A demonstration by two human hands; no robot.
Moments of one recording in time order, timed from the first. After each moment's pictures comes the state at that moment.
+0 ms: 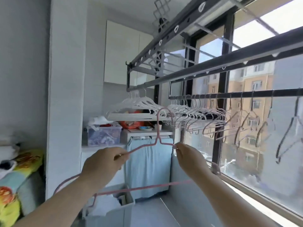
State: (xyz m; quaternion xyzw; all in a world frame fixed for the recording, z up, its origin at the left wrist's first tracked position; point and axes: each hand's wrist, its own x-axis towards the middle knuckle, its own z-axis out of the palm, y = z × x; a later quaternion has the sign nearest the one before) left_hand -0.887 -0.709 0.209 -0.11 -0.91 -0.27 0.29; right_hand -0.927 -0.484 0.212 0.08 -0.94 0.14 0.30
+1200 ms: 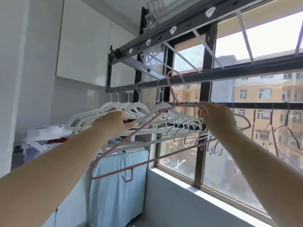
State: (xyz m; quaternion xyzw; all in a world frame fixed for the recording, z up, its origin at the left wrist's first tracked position) left_hand -1.264 -0.802 0.308 -0.23 -0.93 -0.17 0.25; right_hand -1.160 -0.566 0.329 -0.07 -0.86 -0.07 0.51
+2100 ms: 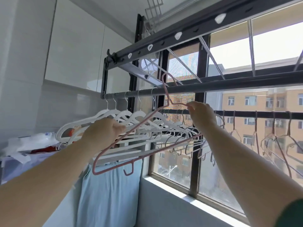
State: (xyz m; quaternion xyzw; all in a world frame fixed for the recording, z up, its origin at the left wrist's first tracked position) left_hand -1.302 -0.821 0.307 -0.27 -0.87 -0.30 0.27; right_hand -1.236 -0.573 0.364 -0.11 -0.86 0.03 0.49
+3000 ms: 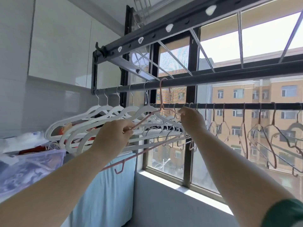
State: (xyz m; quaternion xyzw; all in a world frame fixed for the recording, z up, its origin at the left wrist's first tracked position) left_hand -1.280 -0.792 0.288 -0.36 -0.78 -0.40 0.31; right_hand -1.255 -0.566 0.333 -0.18 -0.88 0.07 0.44
